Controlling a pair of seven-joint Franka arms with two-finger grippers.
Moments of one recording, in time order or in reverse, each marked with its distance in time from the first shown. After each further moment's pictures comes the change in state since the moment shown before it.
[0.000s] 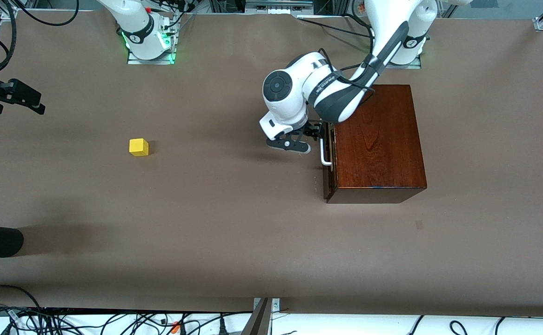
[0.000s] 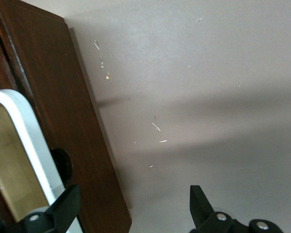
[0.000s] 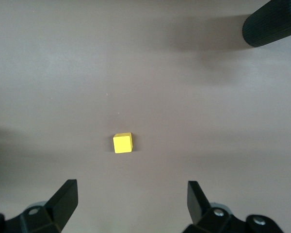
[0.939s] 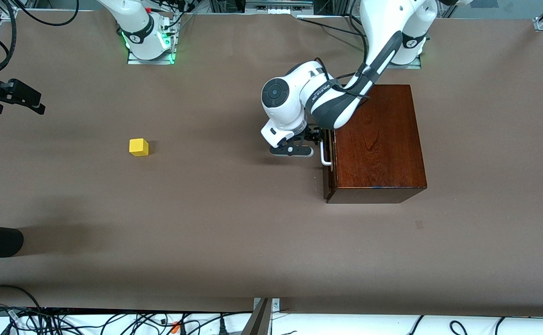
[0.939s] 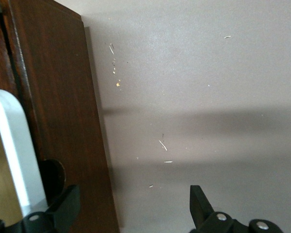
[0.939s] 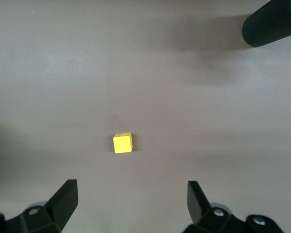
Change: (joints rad) left arm -0.005 0.047 0.013 0.000 0.052 0.049 -0.163; right arm 0.000 0.000 0.000 0.000 0.000 0.000 0.000
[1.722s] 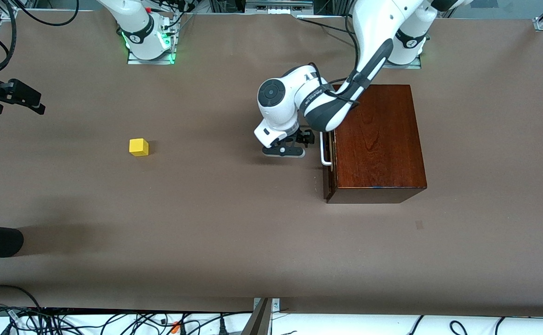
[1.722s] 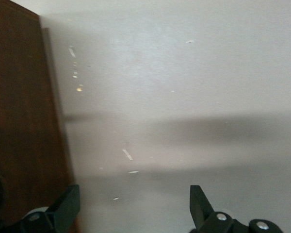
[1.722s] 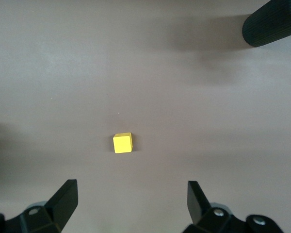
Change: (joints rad) left arm -0.027 0.045 -0.003 0.000 0.001 0.127 -0.050; right arm 0.000 0.000 0.000 0.000 0.000 0.000 0.000
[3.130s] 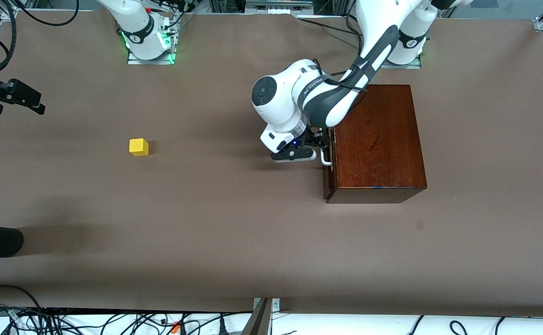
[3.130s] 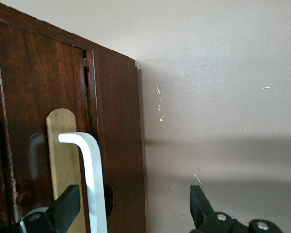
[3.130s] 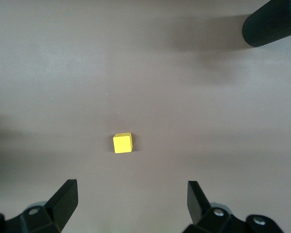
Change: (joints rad) left arm -0.008 -0.014 0.032 0.132 0.149 -0.279 -0.024; right arm 0.000 0.000 0.000 0.000 0.000 0.000 0.000
